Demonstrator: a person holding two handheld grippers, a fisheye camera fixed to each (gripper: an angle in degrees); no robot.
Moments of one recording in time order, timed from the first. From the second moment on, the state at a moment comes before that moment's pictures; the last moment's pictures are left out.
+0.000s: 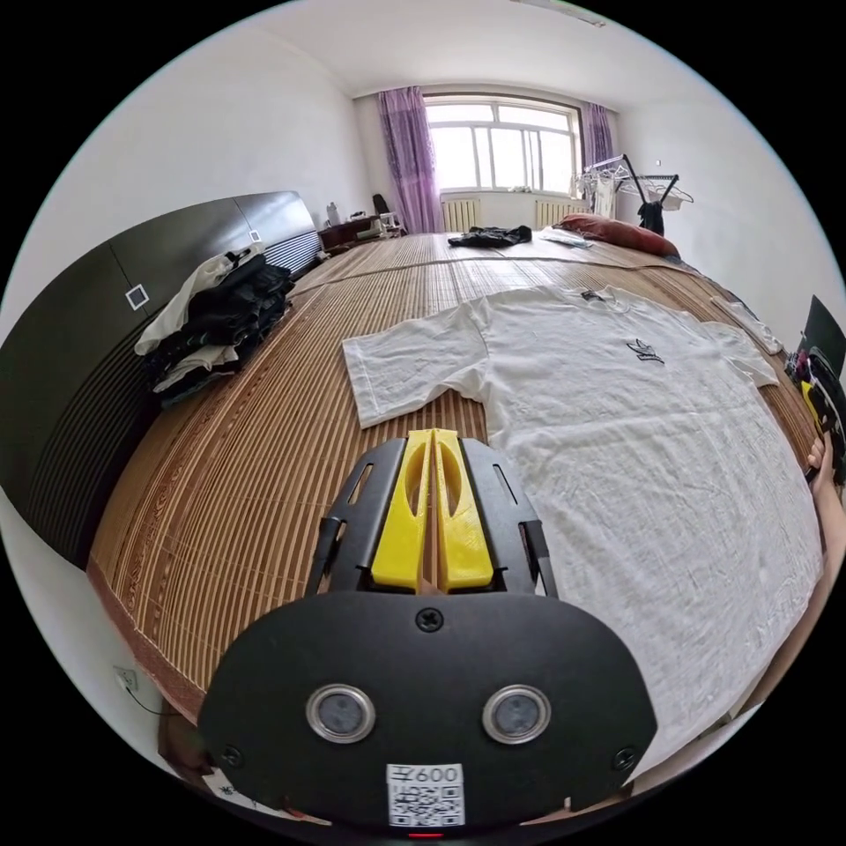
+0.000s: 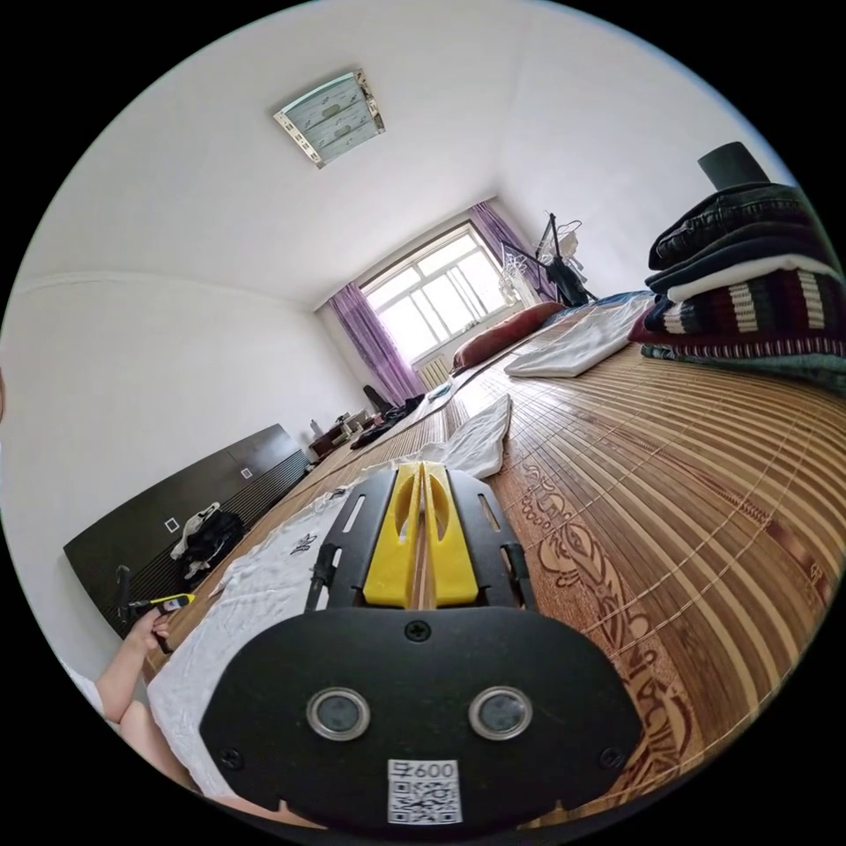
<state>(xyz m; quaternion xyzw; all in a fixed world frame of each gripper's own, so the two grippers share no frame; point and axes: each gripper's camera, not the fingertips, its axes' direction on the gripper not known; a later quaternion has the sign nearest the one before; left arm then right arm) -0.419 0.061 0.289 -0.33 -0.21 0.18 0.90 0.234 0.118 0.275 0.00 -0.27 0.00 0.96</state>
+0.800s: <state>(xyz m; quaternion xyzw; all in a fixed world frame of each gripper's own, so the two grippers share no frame) -0.097 0.218 0.077 -0.12 -0.25 0.04 0.96 -0.067 0.313 0.037 -0.14 -0.09 -0.01 0.99</state>
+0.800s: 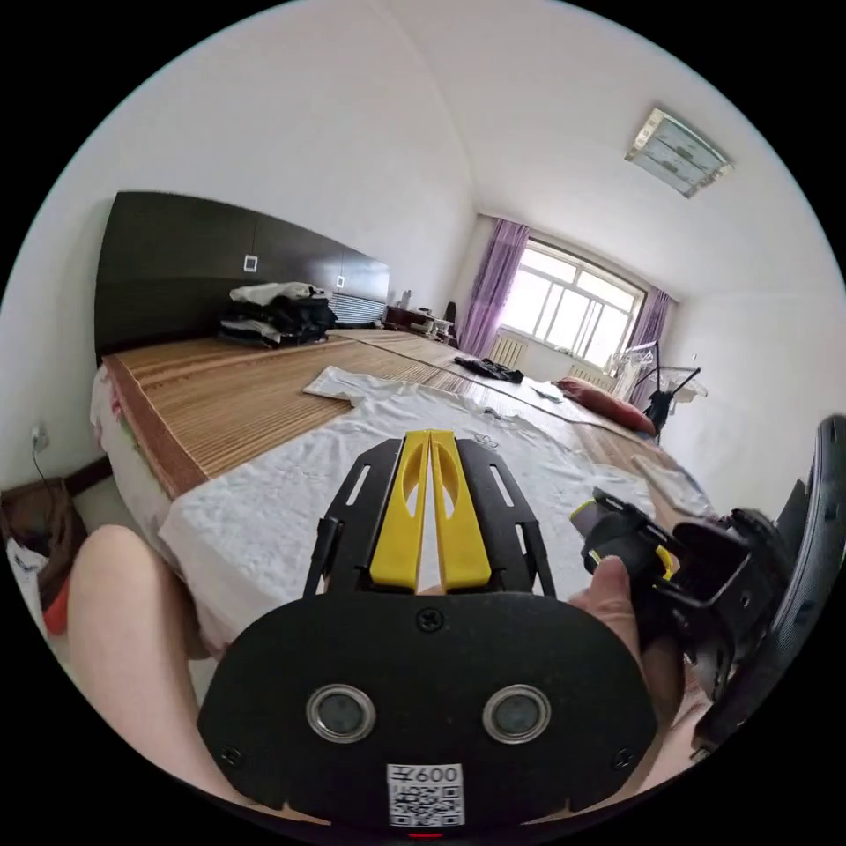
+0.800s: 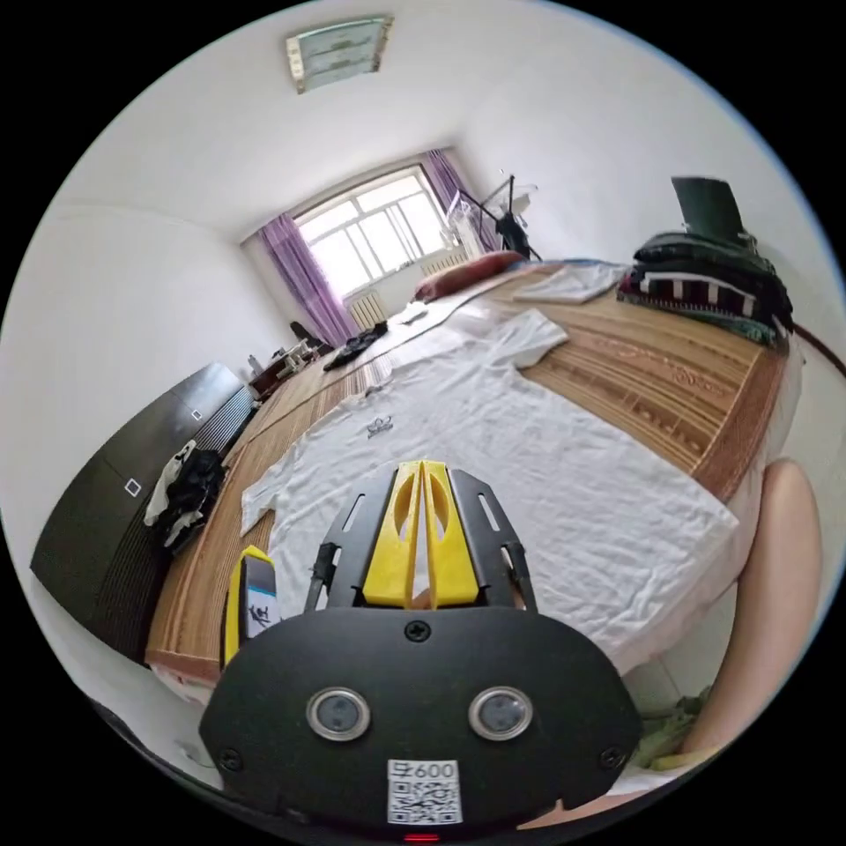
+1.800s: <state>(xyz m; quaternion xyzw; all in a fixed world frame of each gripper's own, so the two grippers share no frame) -0.102 0.275 0.050 -0.20 -0.05 0.02 0.98 -0.137 0.460 -0.063 -0.08 0.01 -0.17 0.98</state>
